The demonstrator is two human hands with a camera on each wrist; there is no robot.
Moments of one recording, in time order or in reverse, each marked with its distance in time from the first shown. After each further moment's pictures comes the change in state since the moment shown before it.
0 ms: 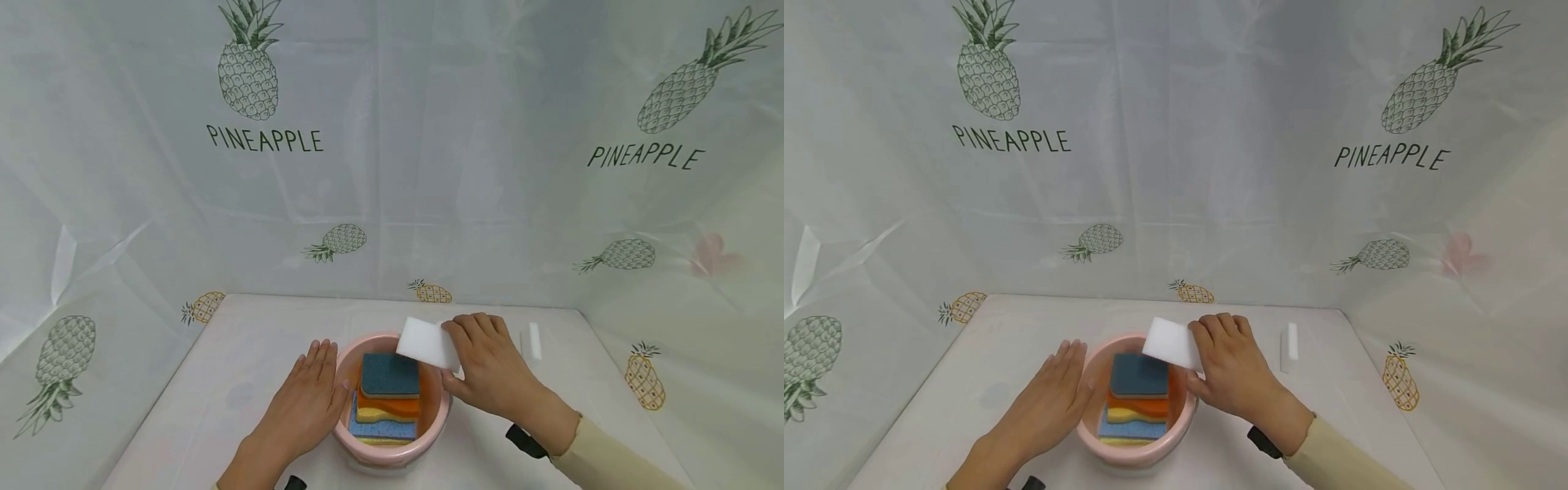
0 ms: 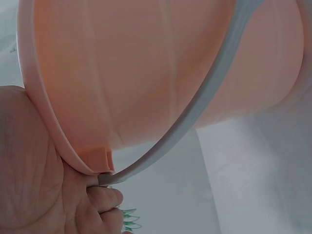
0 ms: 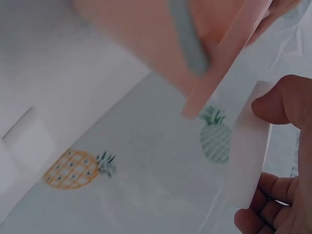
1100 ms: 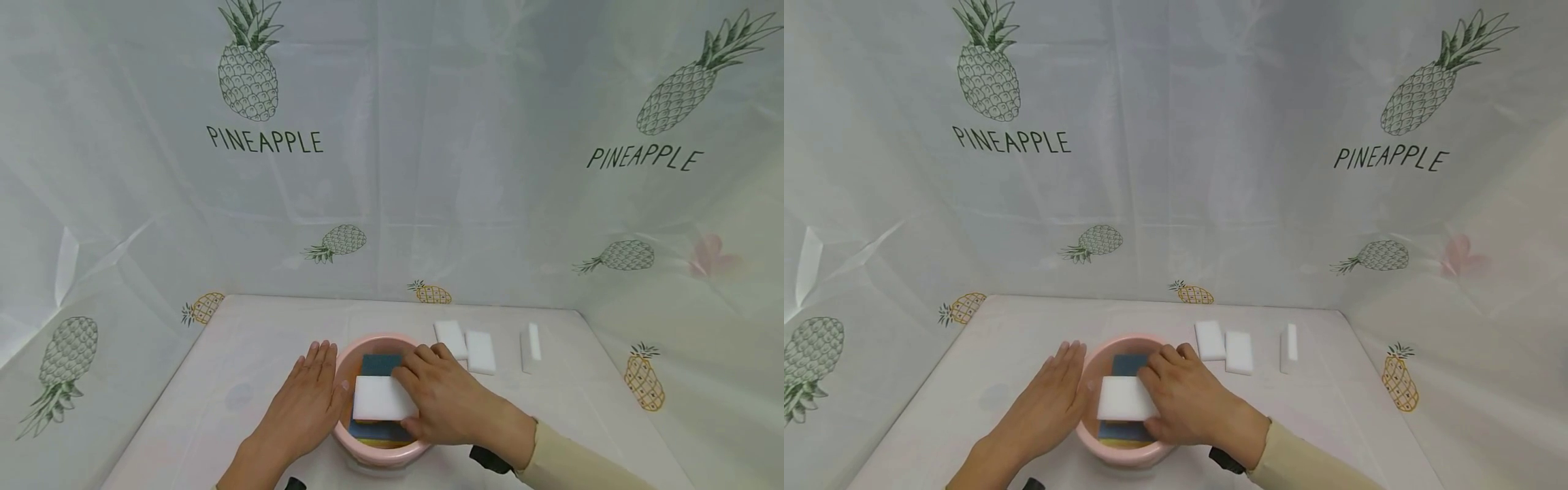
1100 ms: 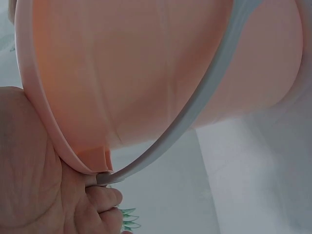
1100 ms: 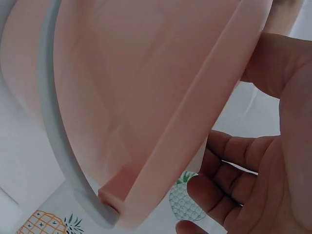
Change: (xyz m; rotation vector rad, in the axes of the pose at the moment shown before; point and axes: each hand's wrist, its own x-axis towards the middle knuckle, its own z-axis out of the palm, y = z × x) left_hand -0.002 0.000 -0.001 -0.016 -0.007 -0.003; right_hand 0.016 -0.056 0.010 0.069 -0.249 -0.251
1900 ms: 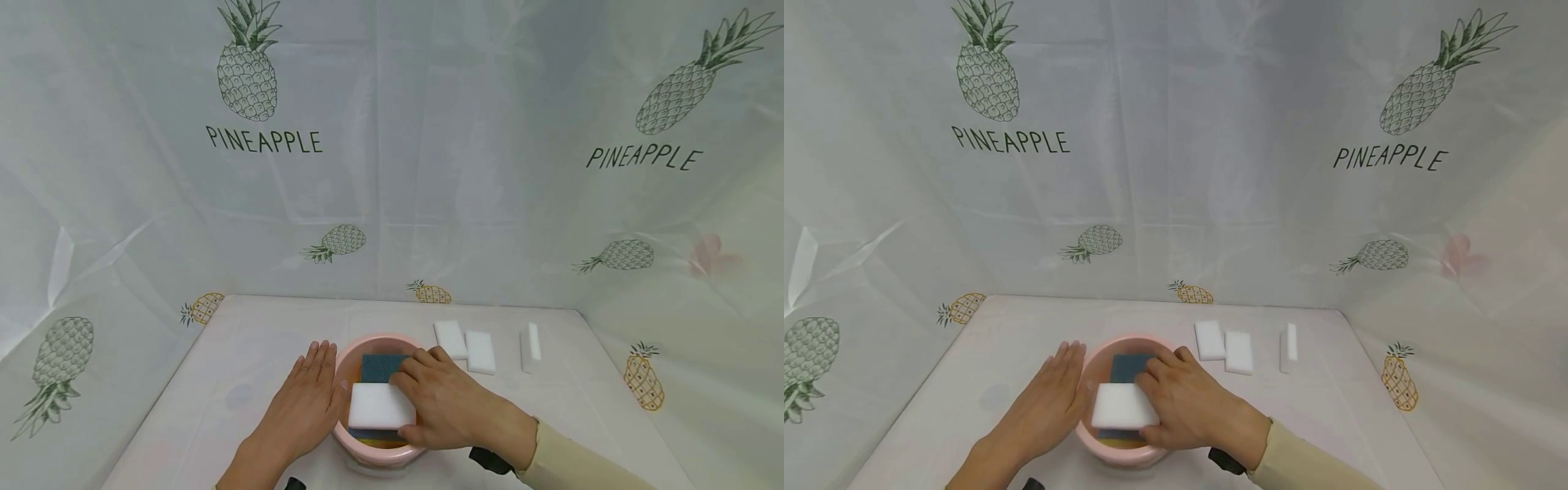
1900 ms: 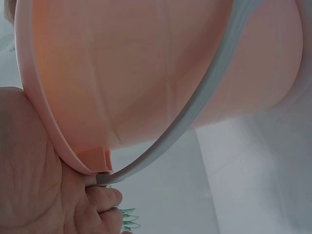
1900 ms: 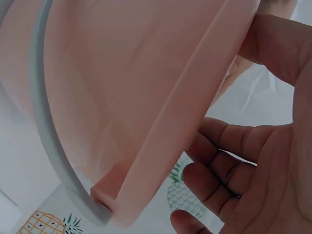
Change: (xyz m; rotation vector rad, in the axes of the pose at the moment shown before) left_hand 0.001 0.000 0.001 0.003 0.029 0.012; right_hand -0.002 0.001 -0.003 0.058 -0.022 -0.047
